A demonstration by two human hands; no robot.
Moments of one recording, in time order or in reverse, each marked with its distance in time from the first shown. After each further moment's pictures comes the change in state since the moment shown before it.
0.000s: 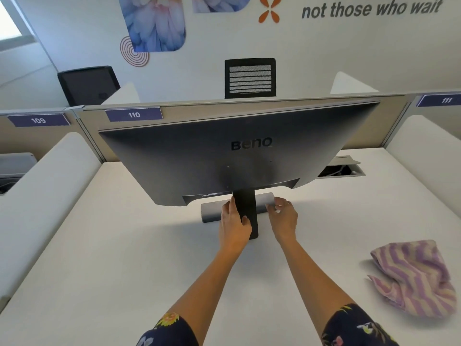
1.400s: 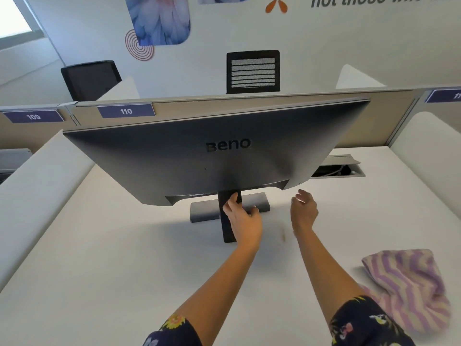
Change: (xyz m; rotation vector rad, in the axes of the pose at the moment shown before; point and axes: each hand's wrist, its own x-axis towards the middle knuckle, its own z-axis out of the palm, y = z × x) left_hand -0.004 0.075 0.047 -0.443 0.220 -0.240; right_hand 0.066 0.032 -0.056 0.283 0.174 0.226
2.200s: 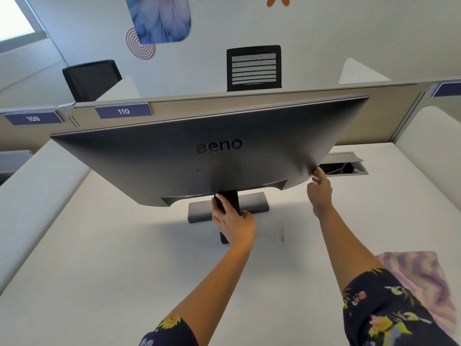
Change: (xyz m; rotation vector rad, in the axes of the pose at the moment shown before) left_hand 0.014 -0.016 0.009 0.302 0.095 -0.012; right_hand 0.075 -0.016 -0.026 0.088 -0.204 -0.154
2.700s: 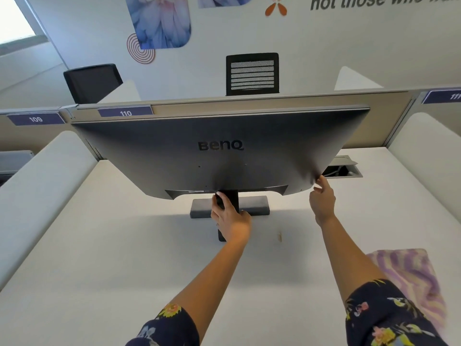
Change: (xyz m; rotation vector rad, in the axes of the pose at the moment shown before) left_hand 0.006 -0.001 -0.011 0.083 -0.087 0.035; right_hand -0.024 0.005 -0.017 -0.057 0.063 -0.018
